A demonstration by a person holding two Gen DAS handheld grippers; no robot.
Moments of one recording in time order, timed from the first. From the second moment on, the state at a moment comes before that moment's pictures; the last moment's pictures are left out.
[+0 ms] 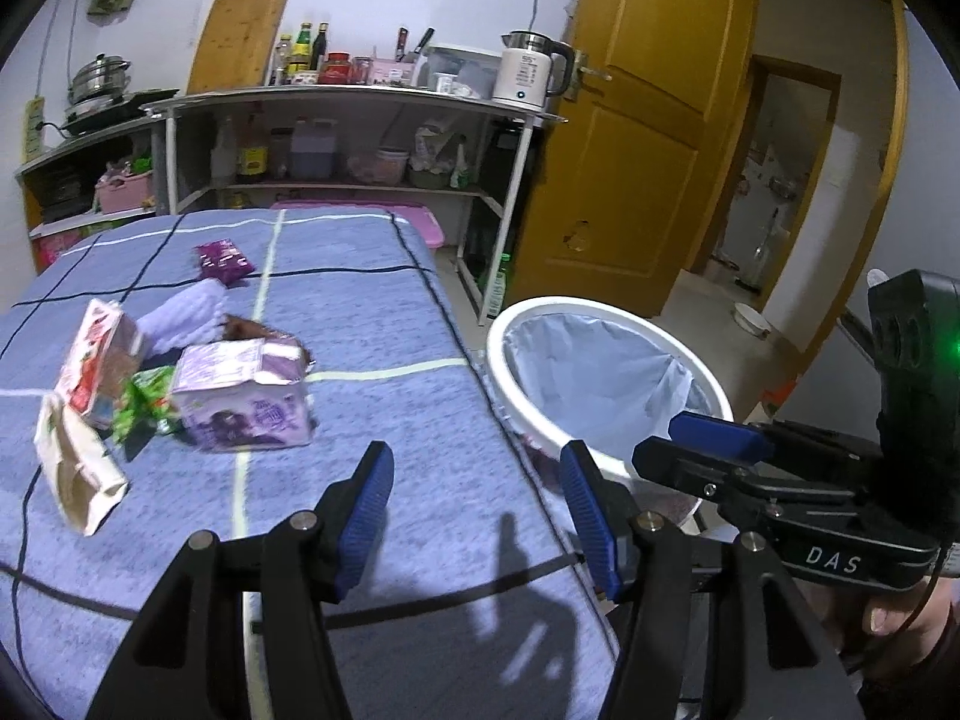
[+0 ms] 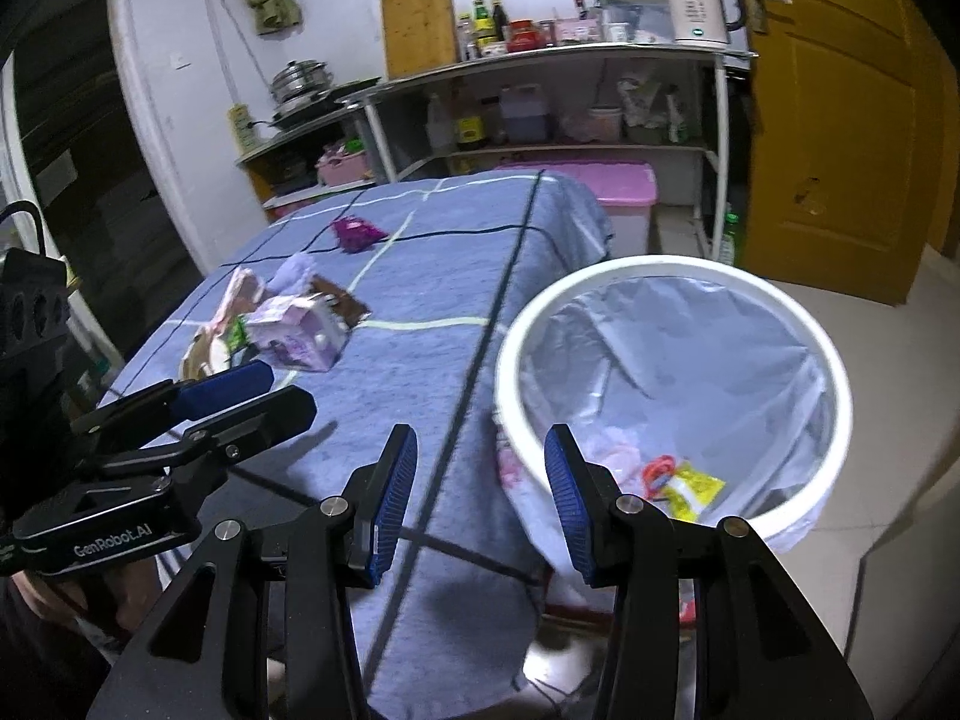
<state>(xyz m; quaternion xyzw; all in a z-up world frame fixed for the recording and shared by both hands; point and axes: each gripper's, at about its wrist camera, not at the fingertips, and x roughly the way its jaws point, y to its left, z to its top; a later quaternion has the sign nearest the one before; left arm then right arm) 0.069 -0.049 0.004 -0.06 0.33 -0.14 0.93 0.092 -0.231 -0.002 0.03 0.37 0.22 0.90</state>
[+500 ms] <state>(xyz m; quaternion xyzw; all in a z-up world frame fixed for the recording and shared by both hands) 0.048 0.014 -0.005 -0.10 0.33 -0.06 0.94 0.097 -0.174 -0.013 0.00 0.38 0.30 0.87</state>
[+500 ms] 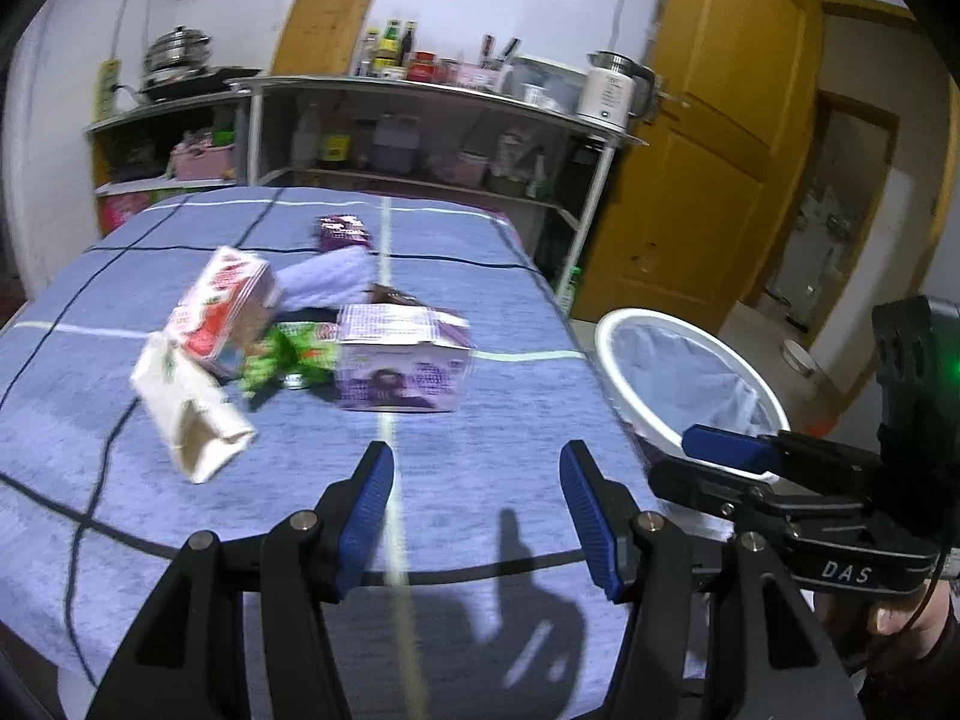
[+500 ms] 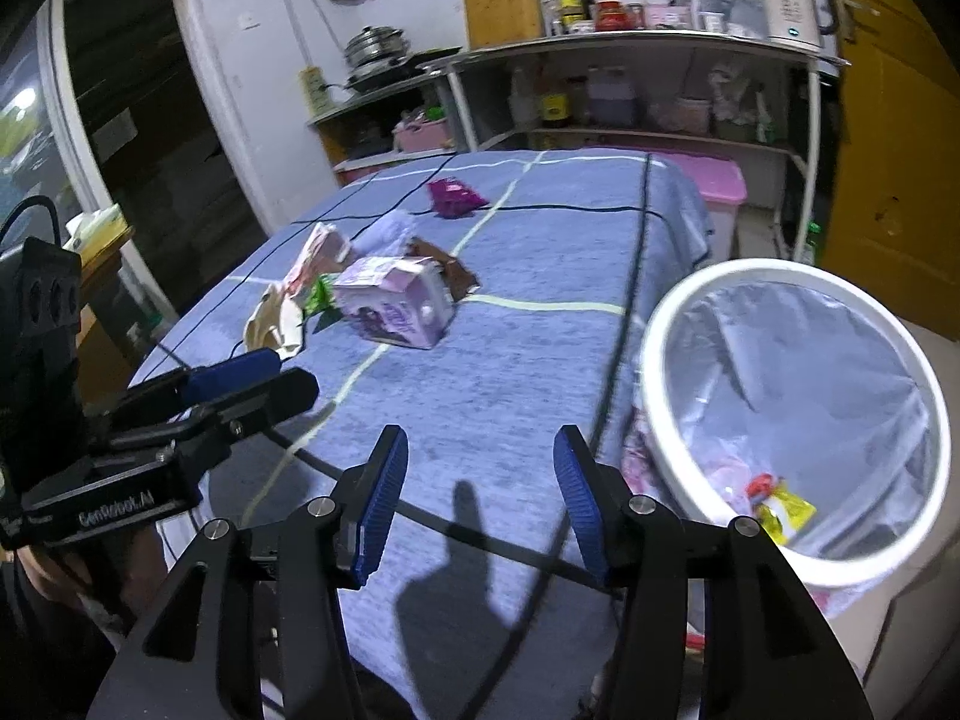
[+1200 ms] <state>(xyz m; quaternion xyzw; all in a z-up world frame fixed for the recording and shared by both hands) 0.073 0.111 -0.028 -0.17 0.33 0.08 0.92 0.144 -0.106 -0.009 -0.06 0.36 0.36 0.86</state>
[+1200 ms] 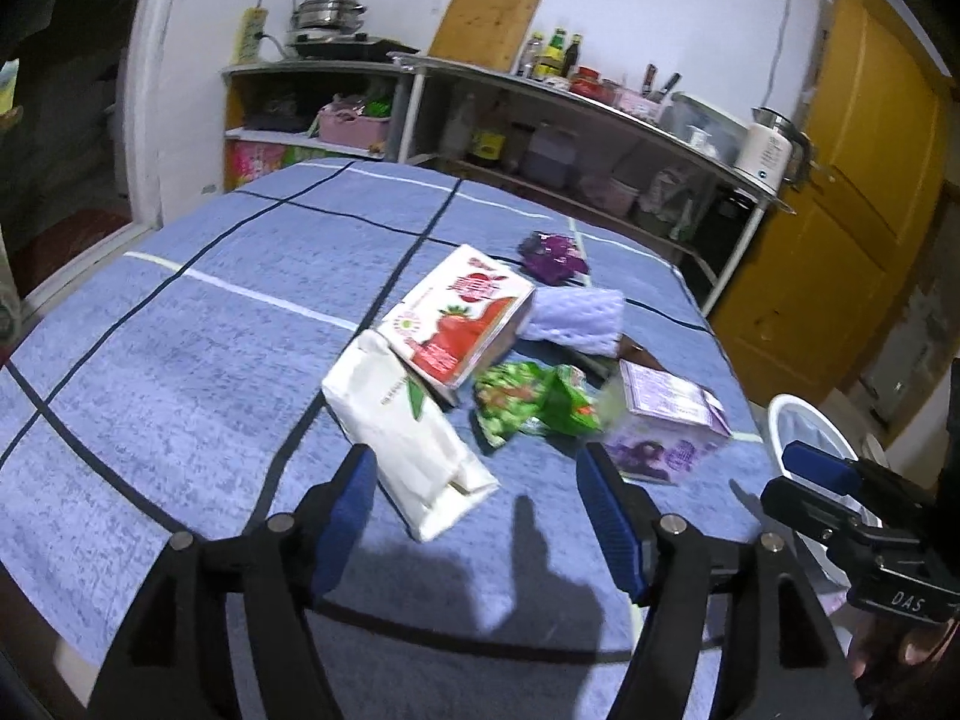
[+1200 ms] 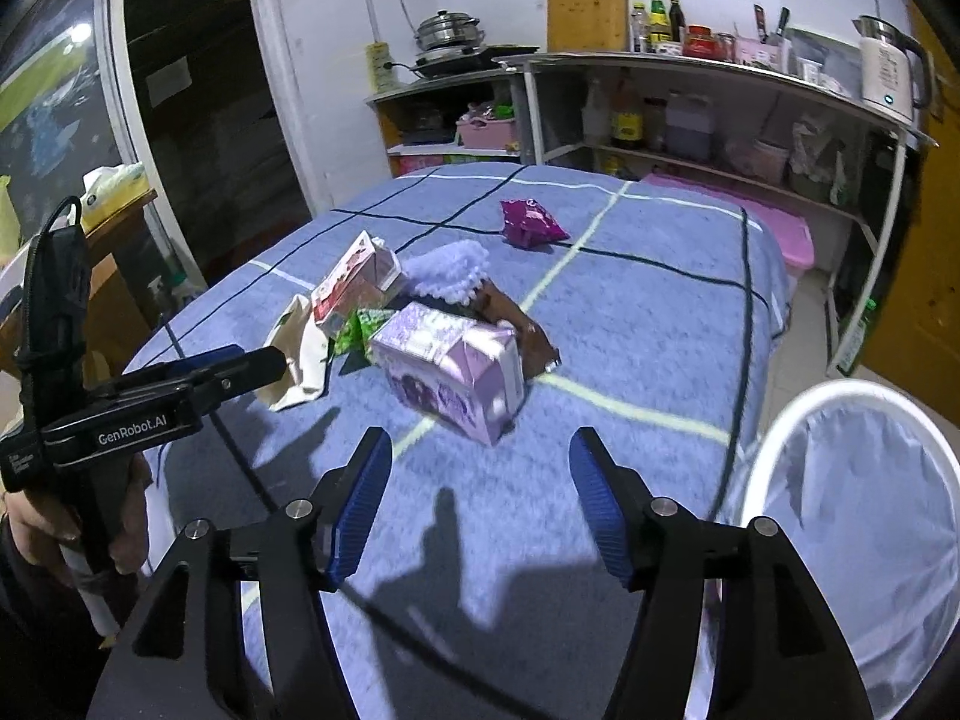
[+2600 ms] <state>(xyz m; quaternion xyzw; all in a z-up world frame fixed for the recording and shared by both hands) 0.071 0.139 -0.049 -0.17 0.36 0.12 0.91 0.169 -0.039 -0.023 -0.14 0.36 0.45 0.80</state>
